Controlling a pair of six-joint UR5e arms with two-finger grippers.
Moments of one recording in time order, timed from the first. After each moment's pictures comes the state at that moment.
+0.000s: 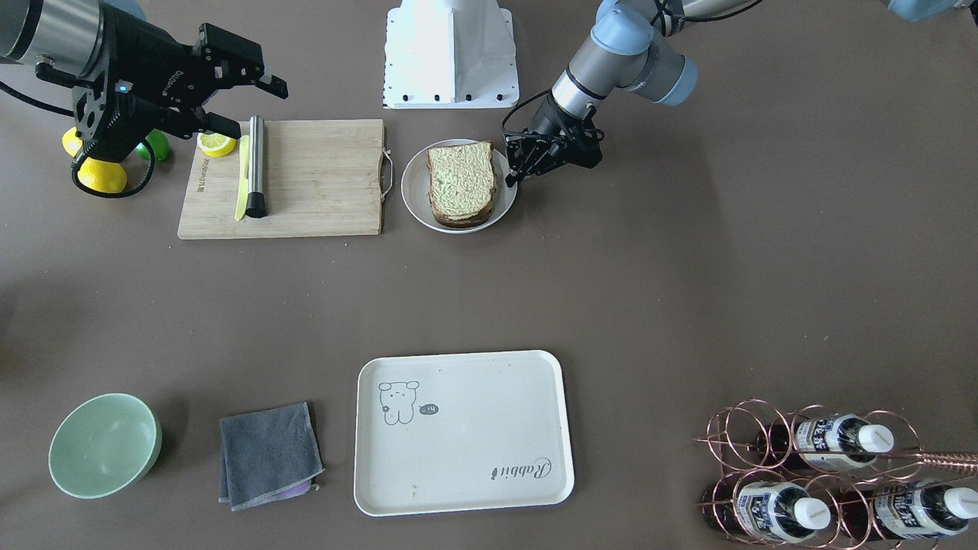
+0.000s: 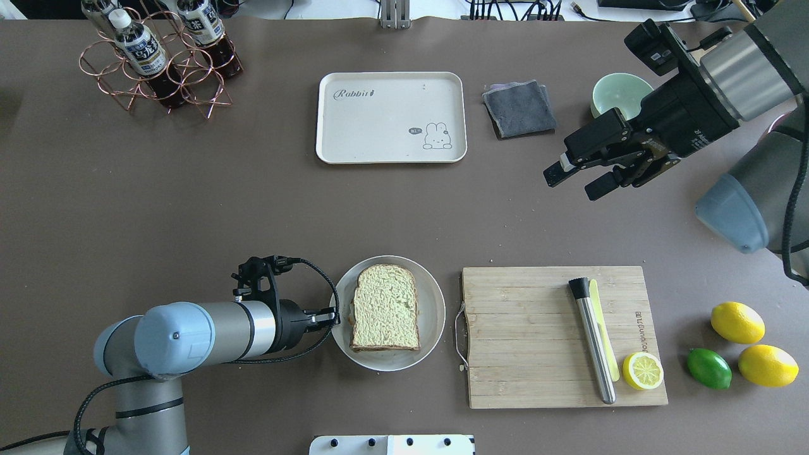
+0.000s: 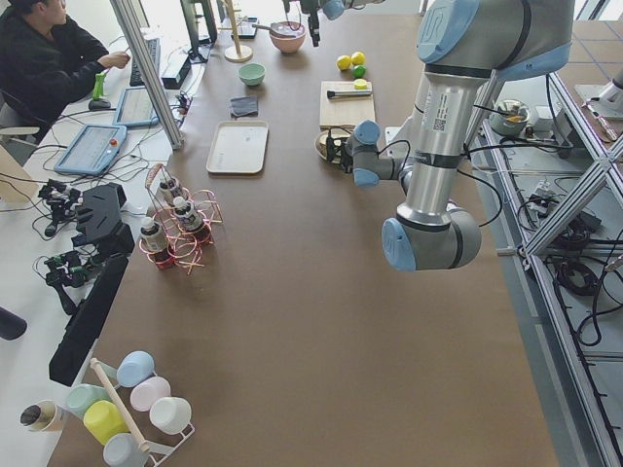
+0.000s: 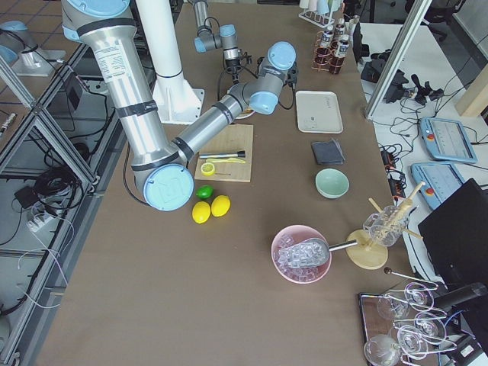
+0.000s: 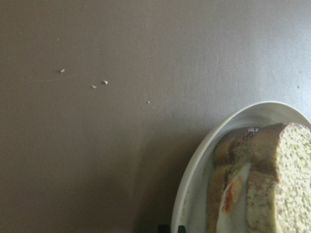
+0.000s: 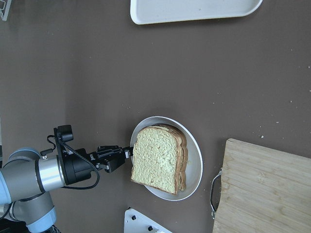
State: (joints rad) left arm -0.27 -1.88 -1.73 -2.40 -1.61 -1.56; right arm 1.00 -1.24 1.93 -1.05 2.74 1.17
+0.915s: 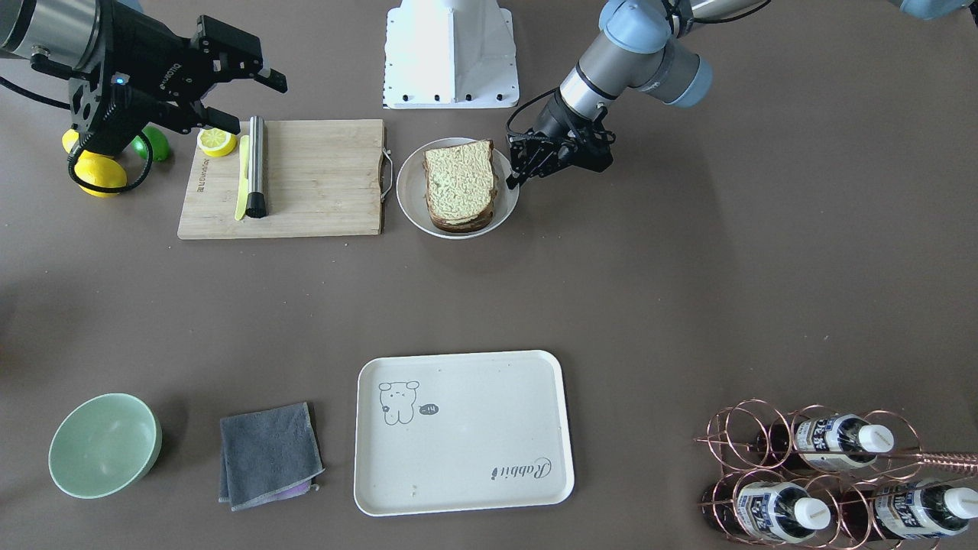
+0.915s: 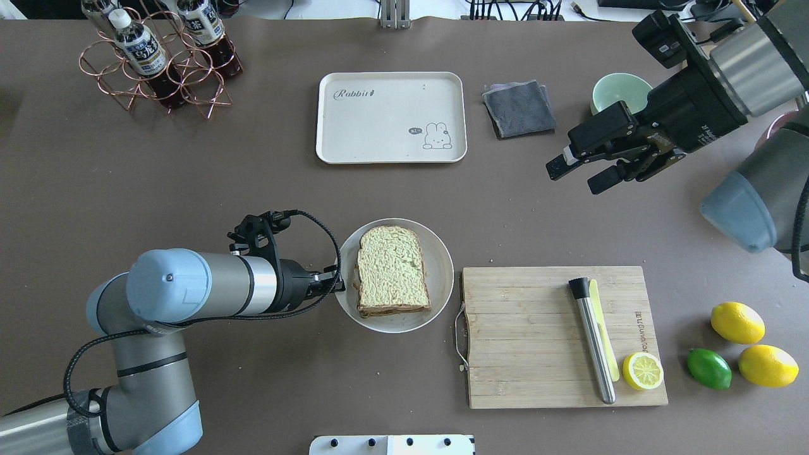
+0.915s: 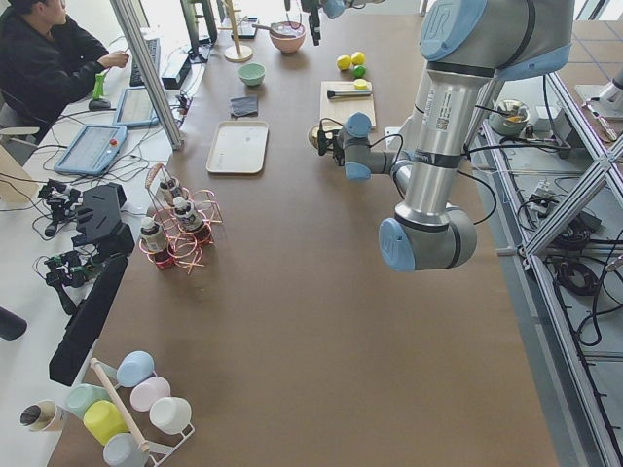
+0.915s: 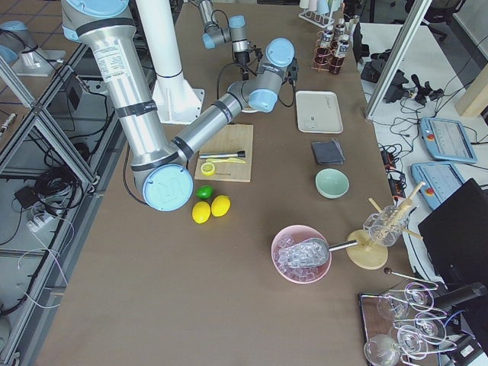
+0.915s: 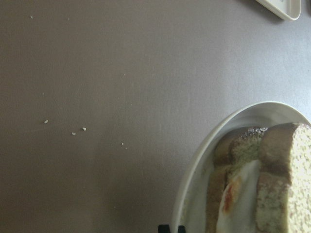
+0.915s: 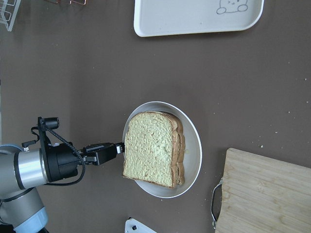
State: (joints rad) left arm -0.40 -1.97 -1.78 -2.25 -1.73 -1.67; right arm 1.01 -1.24 1.96 -1.05 2.69 1.19
